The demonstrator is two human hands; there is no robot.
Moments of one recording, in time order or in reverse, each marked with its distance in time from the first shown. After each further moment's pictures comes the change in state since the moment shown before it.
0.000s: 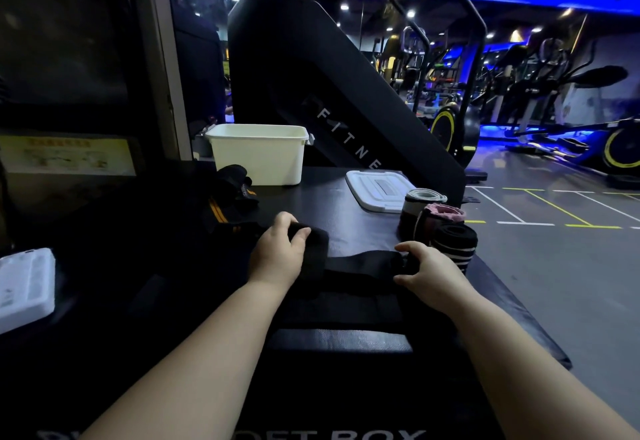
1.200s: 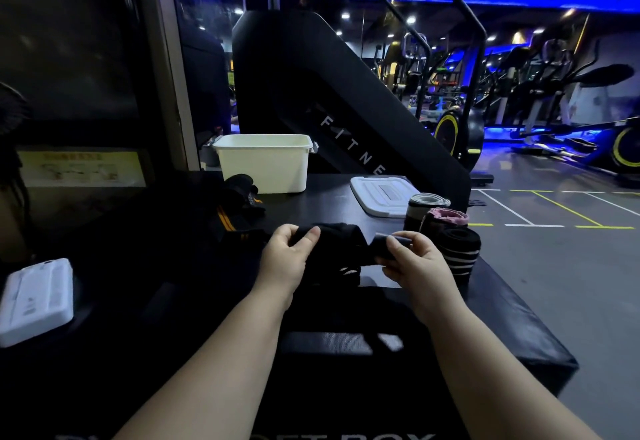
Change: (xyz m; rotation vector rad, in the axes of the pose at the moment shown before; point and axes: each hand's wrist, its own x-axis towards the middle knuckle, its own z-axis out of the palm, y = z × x) left_hand -0.014 0.015 -0.008 -0.662 -0.089 -0.257; right_hand -0.023 -0.050 0.012 1.221 0.119 0.047
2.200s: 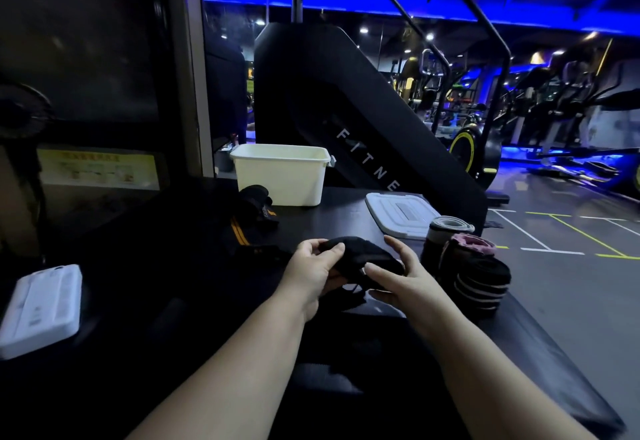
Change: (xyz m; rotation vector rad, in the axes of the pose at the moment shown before) left_hand 0.024 0.007 0.012 -0.333 -0.113 -0.242; right_hand 0.030 0.005 0.026 -0.135 -0.239 0.157
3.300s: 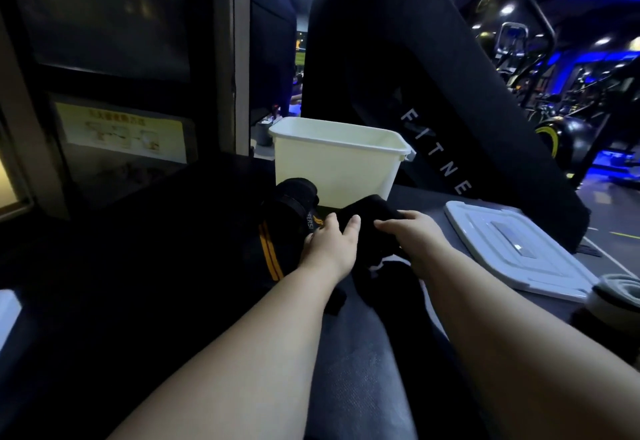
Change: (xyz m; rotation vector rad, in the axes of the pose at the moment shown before) left_hand 0.205 0.010 -0.078 0.938 0.205 0.013; right_hand 0.267 0.018 0.087 -0.372 0.108 0.053
